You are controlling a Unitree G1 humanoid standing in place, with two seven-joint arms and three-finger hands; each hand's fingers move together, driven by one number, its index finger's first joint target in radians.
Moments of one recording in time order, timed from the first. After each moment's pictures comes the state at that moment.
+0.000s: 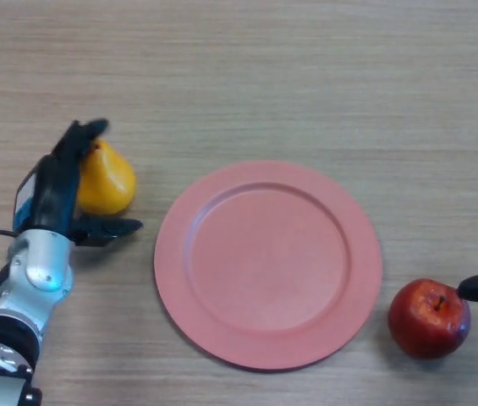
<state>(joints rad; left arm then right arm) -0.72 0.32 -0.03 1.26 0.53 -0.52 0.40 0.07 -0.25 -0.31 -0.56 0.14 0.36 0.16</state>
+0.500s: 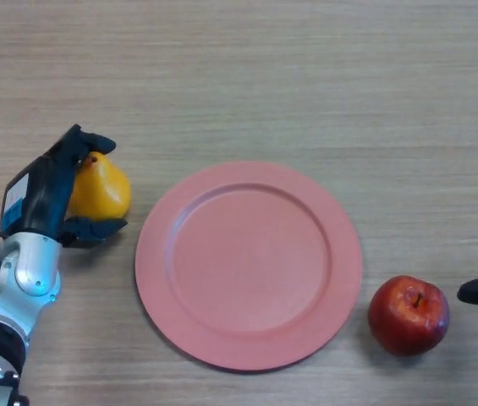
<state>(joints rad) -0.69 0.35 -0.02 1.16 0.54 -0.51 0.39 0.07 -0.25 -0.30 -0.56 0.09 0.36 0.17</state>
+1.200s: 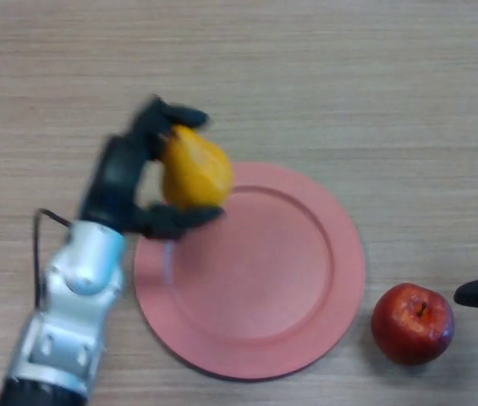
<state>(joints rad) -0.34 0.18 -0.15 0.22 0.26 -0.05 0.02 0.07 -0.25 -0.30 -0.57 0.09 0.36 0.19</state>
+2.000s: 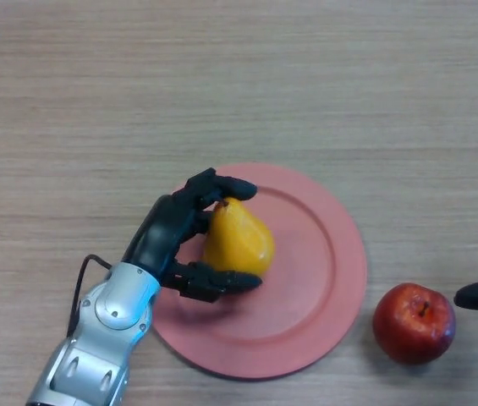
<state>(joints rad) -0.30 0.18 -0.23 0.24 0.15 0.08 -0.07 0.08 -0.24 -0.30 -0.57 0.06 0.36 0.19</state>
